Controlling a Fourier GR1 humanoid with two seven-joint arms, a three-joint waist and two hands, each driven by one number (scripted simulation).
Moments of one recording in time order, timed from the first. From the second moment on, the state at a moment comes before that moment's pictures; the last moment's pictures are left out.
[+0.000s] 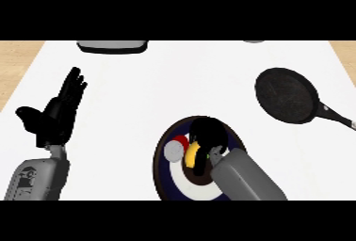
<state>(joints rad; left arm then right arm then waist) -0.24 0.17 0.10 -1.46 0.00 0.05 0.07 -0.49 -0.02 0.54 -1.15 0.77 0.29 0.65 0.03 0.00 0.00</state>
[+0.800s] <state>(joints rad) -0.23 0.18 0.12 -1.46 0.00 0.05 0.08 -0.61 -0.02 0.71 -1.40 1.03 -0.12 1.00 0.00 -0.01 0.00</state>
